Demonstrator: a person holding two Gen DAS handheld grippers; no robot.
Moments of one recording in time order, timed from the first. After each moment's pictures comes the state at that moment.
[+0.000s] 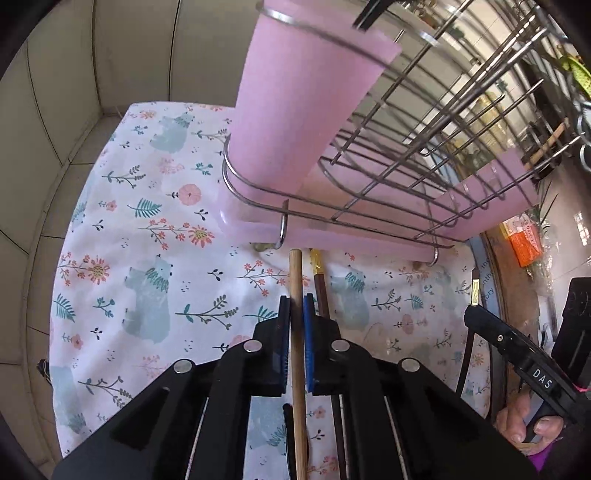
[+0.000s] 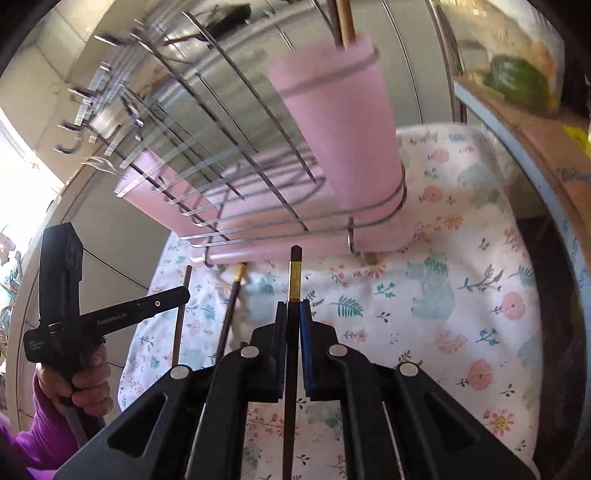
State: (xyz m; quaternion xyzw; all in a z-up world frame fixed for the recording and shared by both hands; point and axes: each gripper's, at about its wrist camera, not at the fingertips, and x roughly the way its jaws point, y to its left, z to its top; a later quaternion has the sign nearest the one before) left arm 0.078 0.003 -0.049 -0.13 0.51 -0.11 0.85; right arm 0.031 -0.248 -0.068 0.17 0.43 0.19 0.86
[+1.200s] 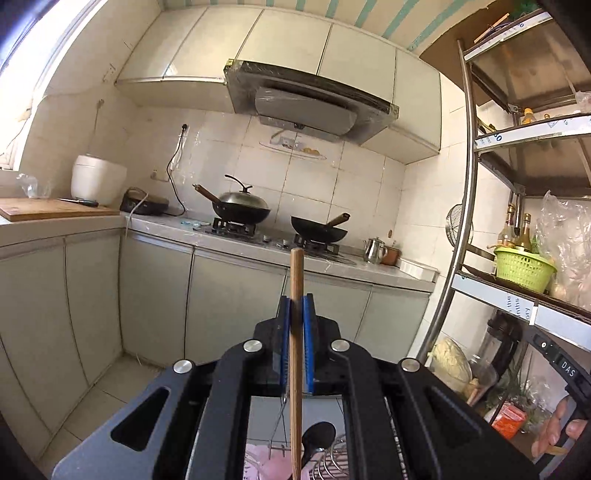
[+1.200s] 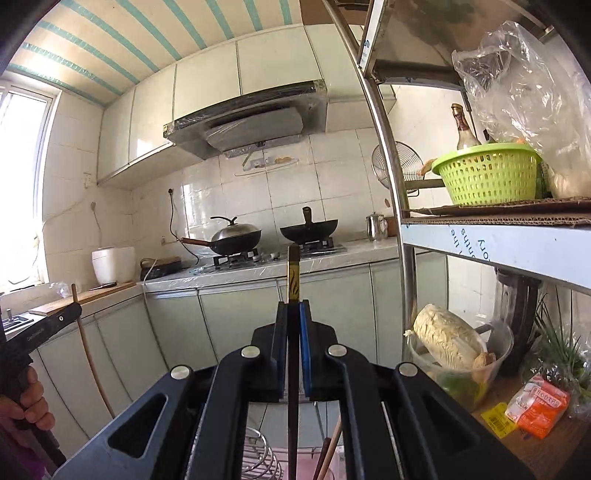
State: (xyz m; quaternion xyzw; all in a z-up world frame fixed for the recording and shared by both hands) left arm 0.061 0.026 0.208 -0.10 0.03 -0.04 0.99; right arm 0.033 -0.283 0.178 0.09 0.02 0.07 0.99
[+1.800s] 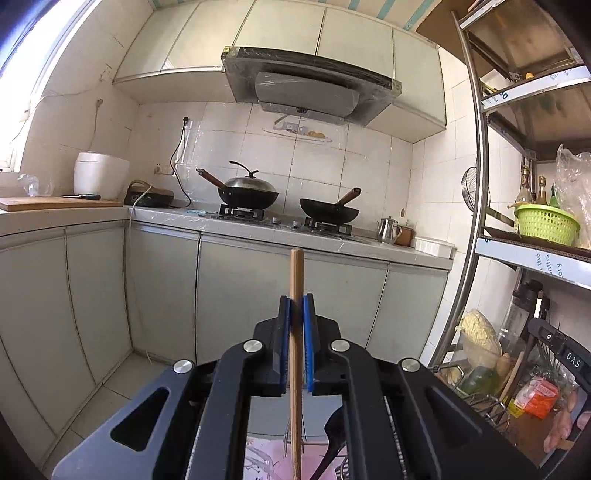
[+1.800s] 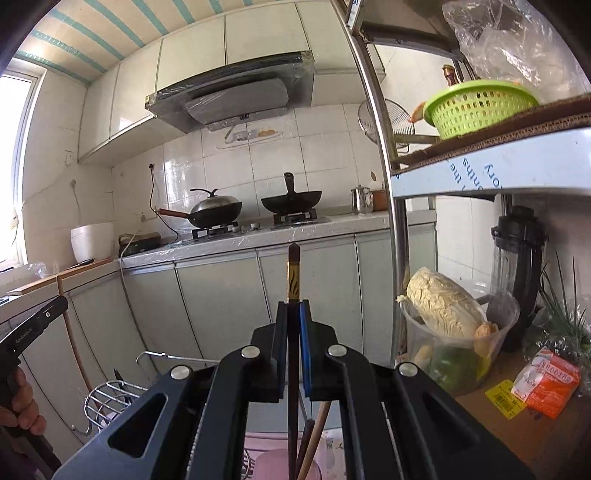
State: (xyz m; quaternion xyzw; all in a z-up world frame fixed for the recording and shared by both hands) left arm 0.098 0.015 0.140 -0.07 0.05 -0.03 1.00; right arm 0.080 -0.281 0.111 0.09 0.07 0.04 0.99
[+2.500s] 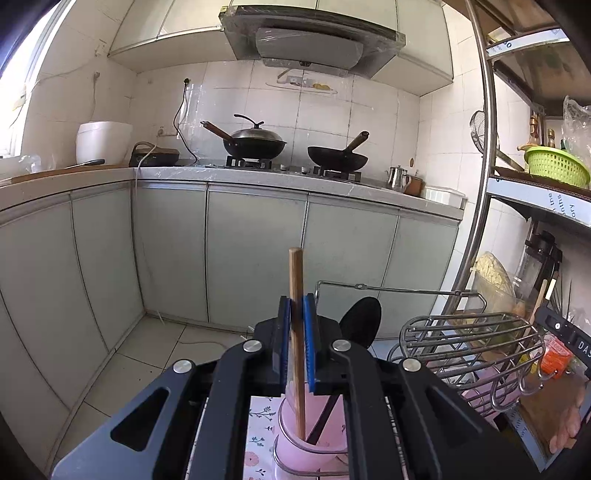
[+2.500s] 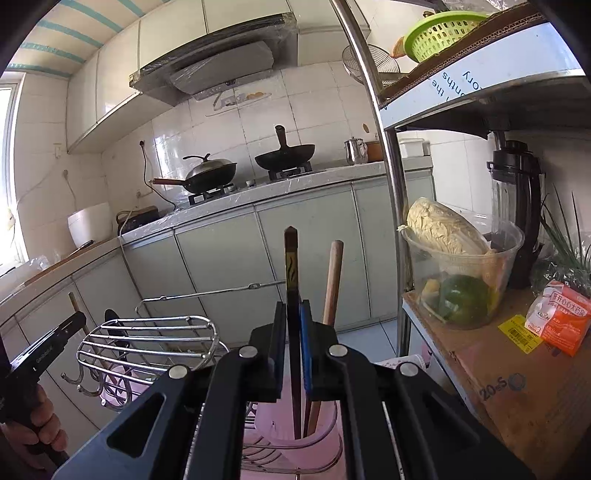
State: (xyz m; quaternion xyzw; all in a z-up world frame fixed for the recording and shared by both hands) left arm 0.095 0.014 0.084 -0.05 0.14 -0.02 0.99; right arm 0.073 -0.271 0.057 0.12 0.14 0.05 0.98
